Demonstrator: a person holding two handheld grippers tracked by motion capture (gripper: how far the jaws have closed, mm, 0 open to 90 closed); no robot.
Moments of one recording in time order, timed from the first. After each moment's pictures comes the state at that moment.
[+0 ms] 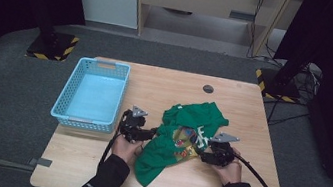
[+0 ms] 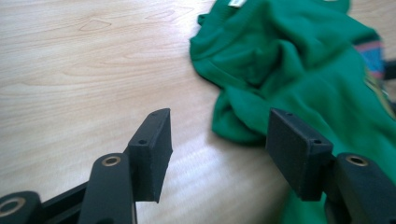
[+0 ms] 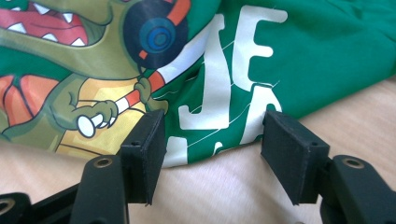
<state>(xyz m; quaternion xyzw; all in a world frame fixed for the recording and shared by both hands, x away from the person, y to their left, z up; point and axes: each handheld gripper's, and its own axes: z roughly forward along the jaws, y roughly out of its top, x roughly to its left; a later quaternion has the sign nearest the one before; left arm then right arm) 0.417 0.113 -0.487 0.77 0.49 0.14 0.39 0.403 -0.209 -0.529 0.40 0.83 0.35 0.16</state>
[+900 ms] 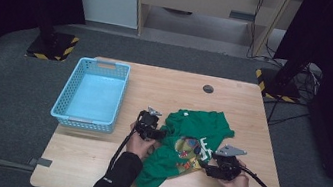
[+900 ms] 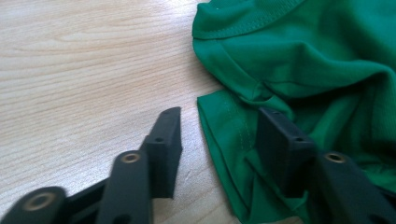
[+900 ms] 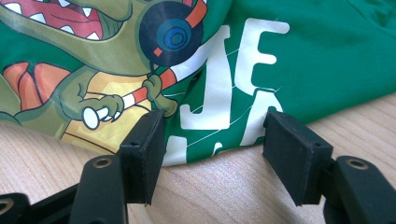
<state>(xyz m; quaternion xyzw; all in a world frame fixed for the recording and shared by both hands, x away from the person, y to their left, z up) 0.445 0.074 -0.522 0.79 0.48 0.12 0.35 0.366 -0.228 -0.529 0.39 0.84 0.36 0.14</state>
